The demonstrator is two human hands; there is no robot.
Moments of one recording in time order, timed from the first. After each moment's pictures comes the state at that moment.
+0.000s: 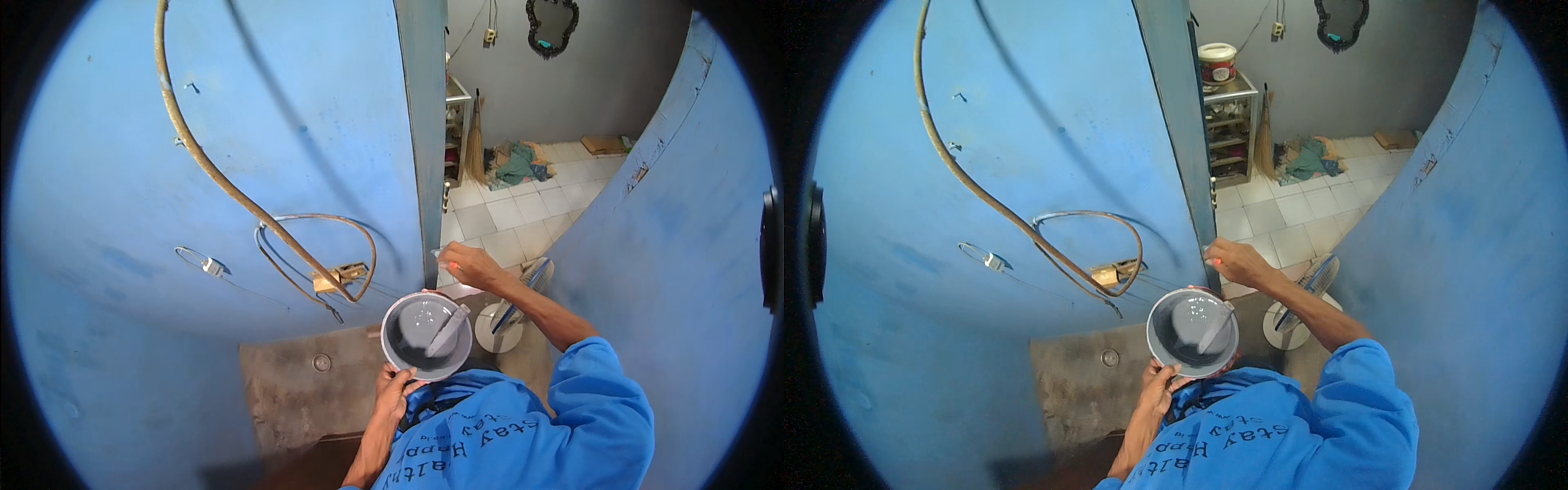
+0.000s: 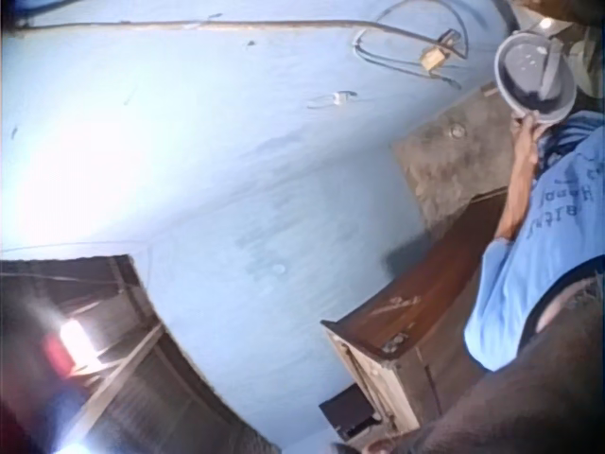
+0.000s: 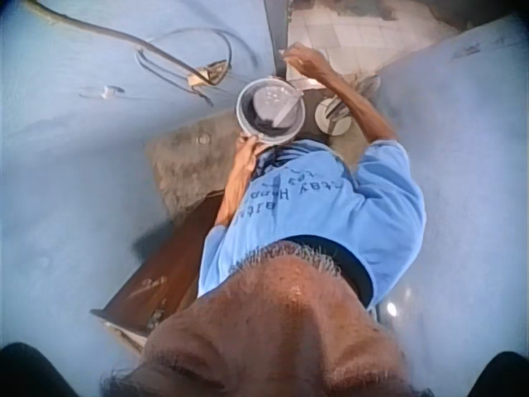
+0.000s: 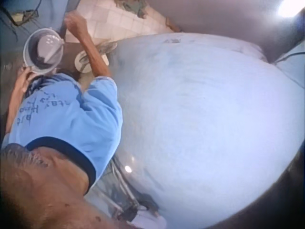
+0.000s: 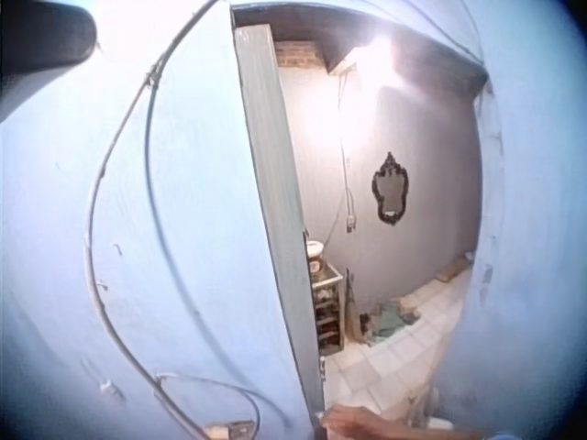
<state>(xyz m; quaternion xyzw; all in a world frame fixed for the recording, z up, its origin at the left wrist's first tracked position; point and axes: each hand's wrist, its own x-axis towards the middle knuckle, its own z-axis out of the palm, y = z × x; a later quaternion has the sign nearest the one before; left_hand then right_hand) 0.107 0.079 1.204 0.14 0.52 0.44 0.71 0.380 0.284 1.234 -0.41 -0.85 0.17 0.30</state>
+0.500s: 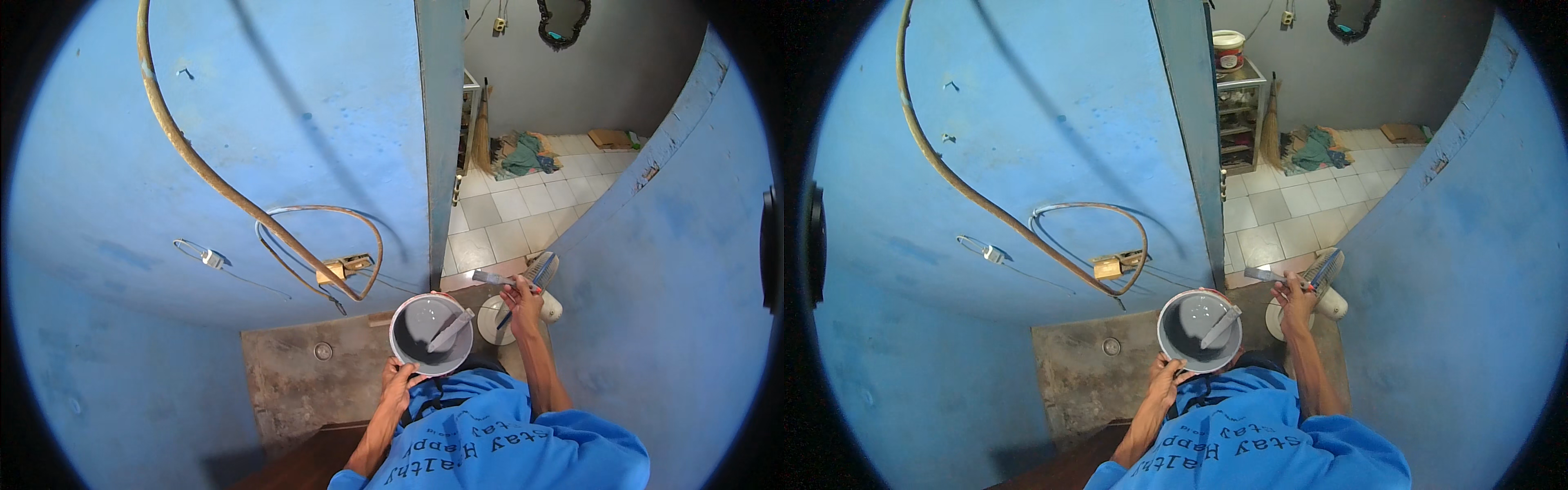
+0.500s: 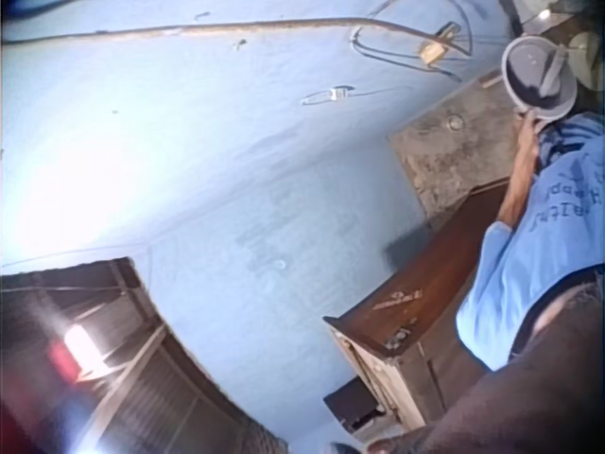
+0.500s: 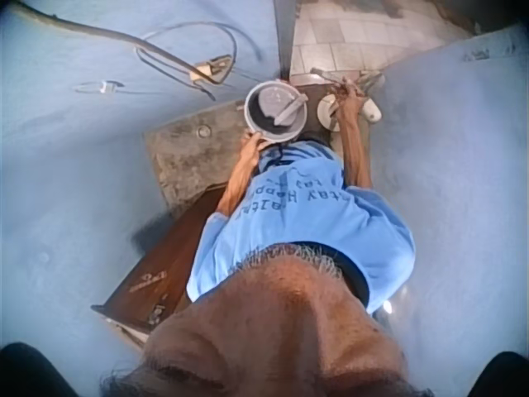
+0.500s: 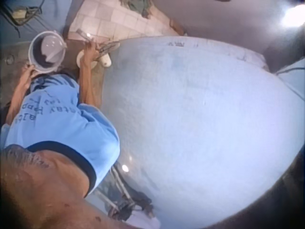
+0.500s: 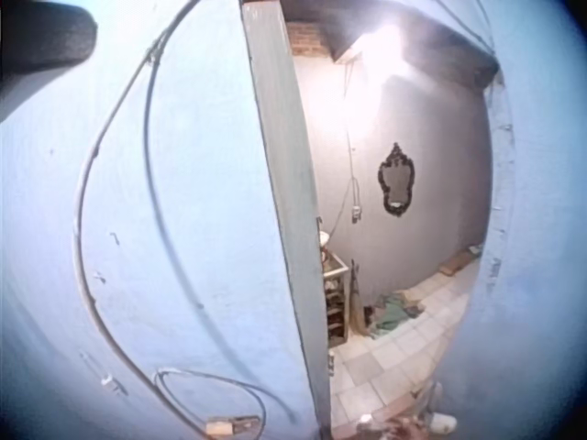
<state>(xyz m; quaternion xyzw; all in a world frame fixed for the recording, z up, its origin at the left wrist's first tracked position) 0.104 0.082 1.151 0.12 0.54 0.44 0.71 0.410 0.177 1.162 -0.55 -0.07 0.45 0.71</state>
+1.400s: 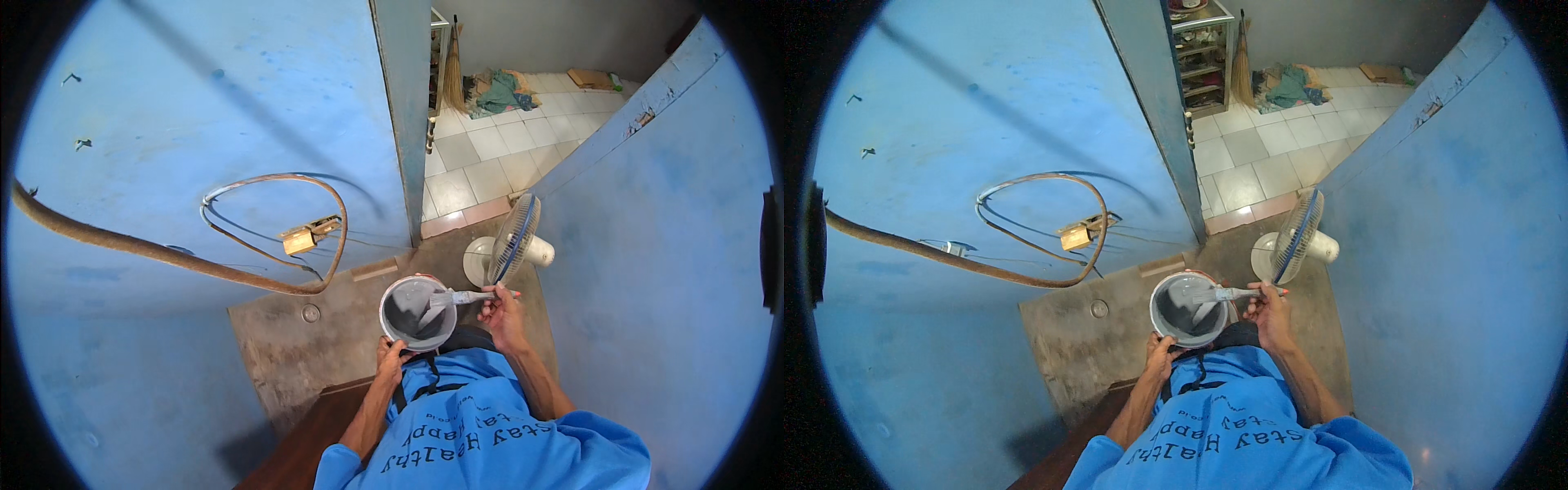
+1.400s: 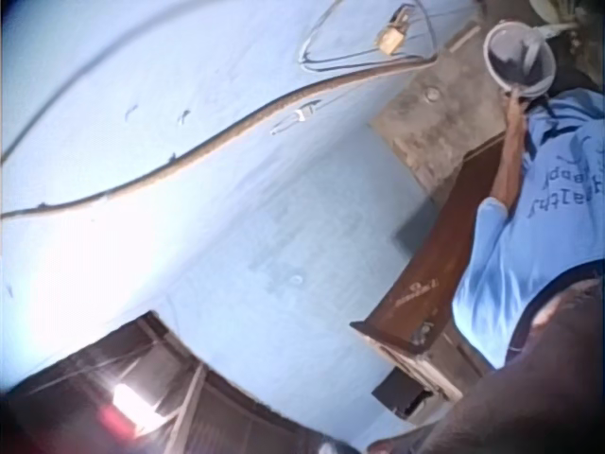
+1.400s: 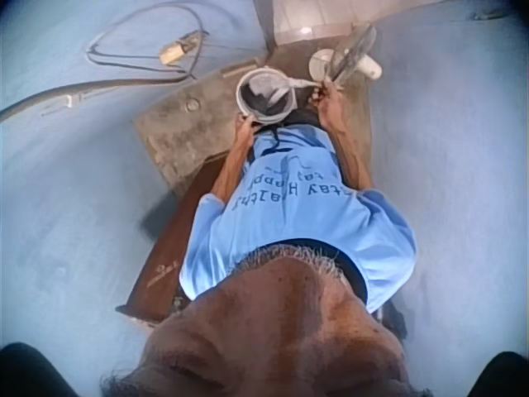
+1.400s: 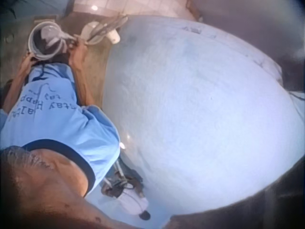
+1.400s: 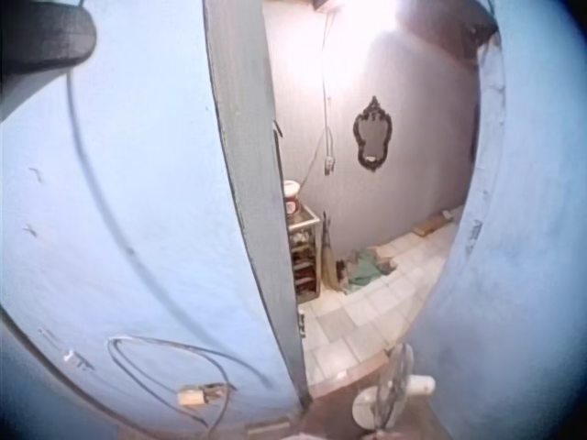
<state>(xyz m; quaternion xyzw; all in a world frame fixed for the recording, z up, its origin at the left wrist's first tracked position) 0.096 0.068 1.067 0.10 0.59 0.35 0.72 0.364 0.093 1.184 -0.53 -0.02 0.60 0.60</state>
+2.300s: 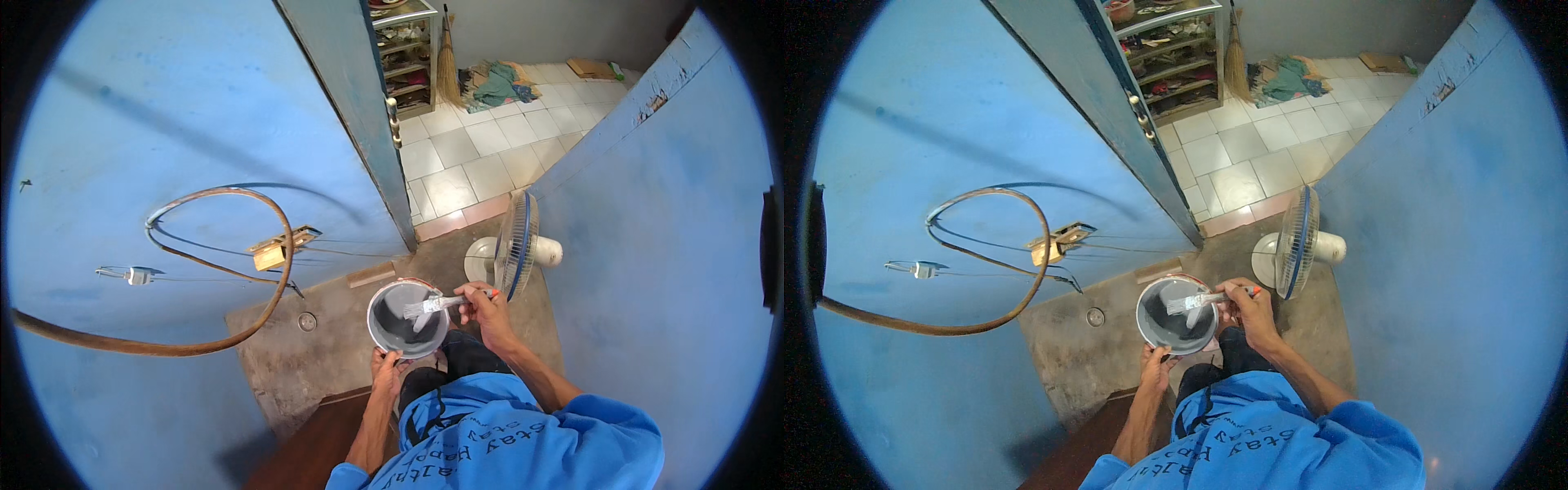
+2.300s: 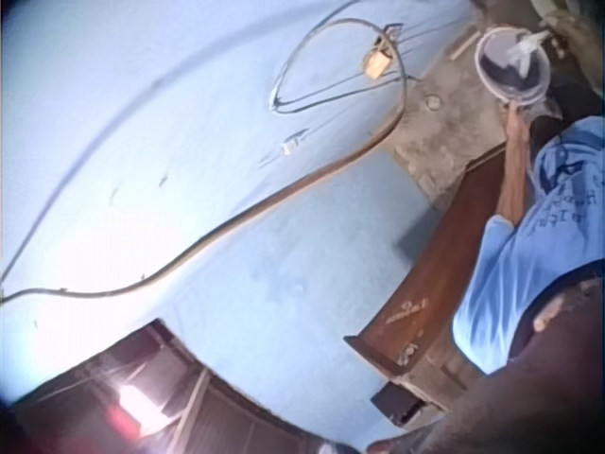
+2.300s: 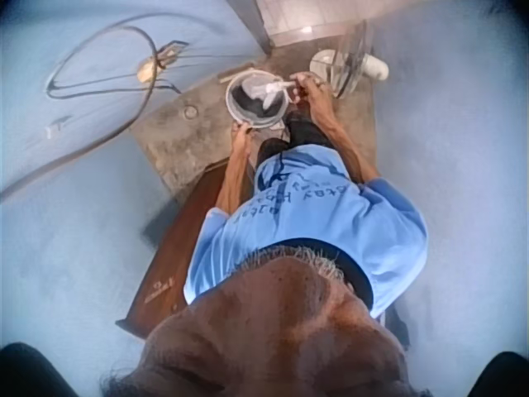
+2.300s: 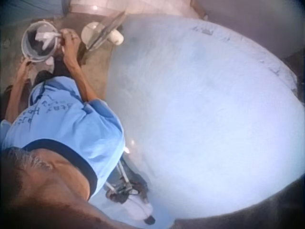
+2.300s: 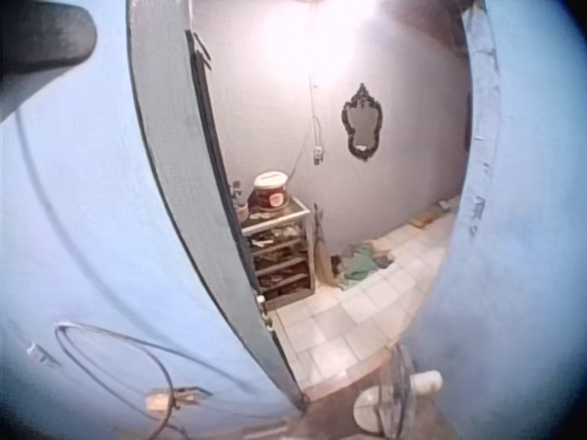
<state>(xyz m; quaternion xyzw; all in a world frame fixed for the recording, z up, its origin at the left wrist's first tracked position) 0.128 0.069 0.994 0.08 0.57 0.40 0.71 0.388 0.139 1.121 -0.54 -0.17 0.63 0.53</state>
